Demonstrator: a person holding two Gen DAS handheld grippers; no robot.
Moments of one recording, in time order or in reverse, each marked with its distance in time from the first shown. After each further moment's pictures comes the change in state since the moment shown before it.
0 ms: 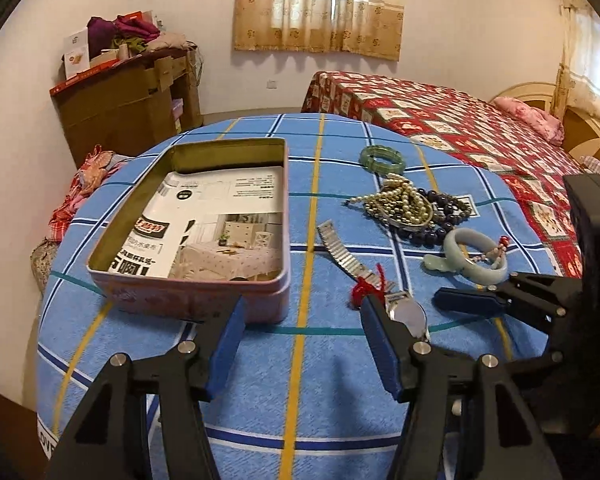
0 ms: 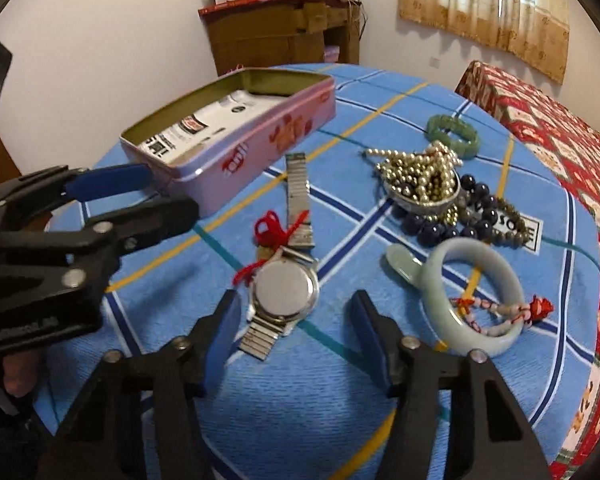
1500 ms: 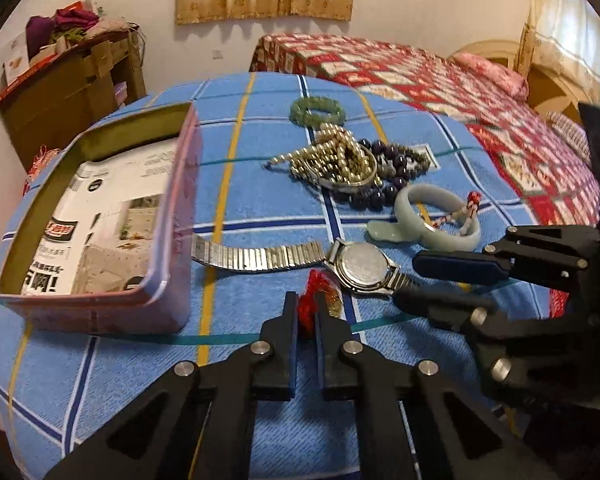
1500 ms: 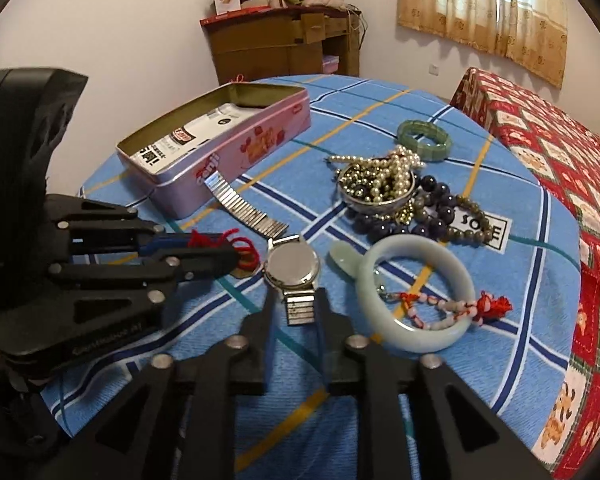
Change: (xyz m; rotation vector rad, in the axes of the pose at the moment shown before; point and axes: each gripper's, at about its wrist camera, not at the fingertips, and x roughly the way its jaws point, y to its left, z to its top) left arm 0.036 -0.035 0.001 0.095 0.123 -0.137; right arm -0.017 -0.027 -0.004 -0.022 -0.042 0.026
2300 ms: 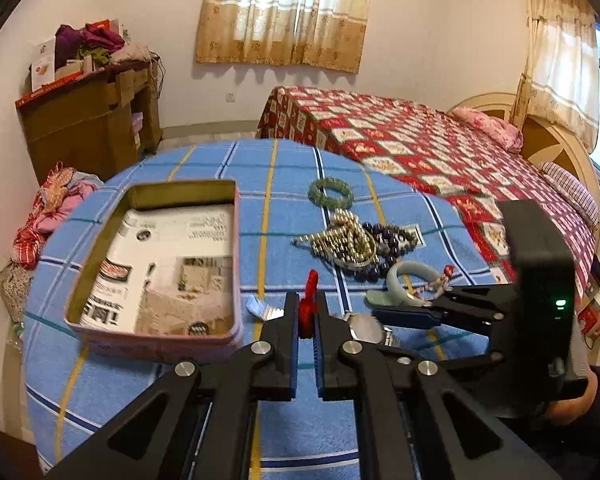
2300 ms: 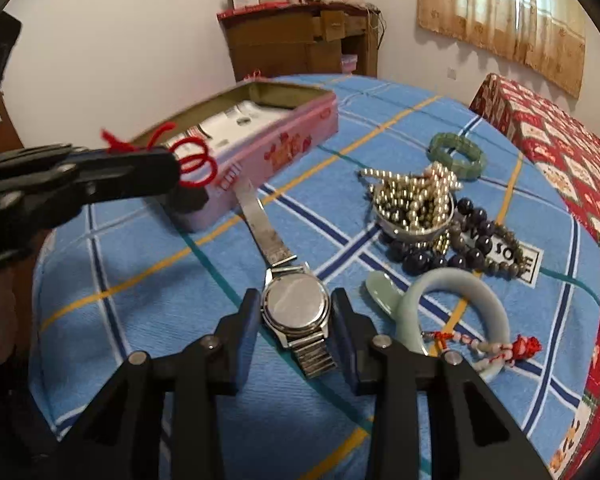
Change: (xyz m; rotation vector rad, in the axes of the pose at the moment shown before) left arm -0.067 0.023 0.023 -0.057 -0.172 -0.016; right arm 0.002 0.015 0.017 -0.031 -0.013 0.041
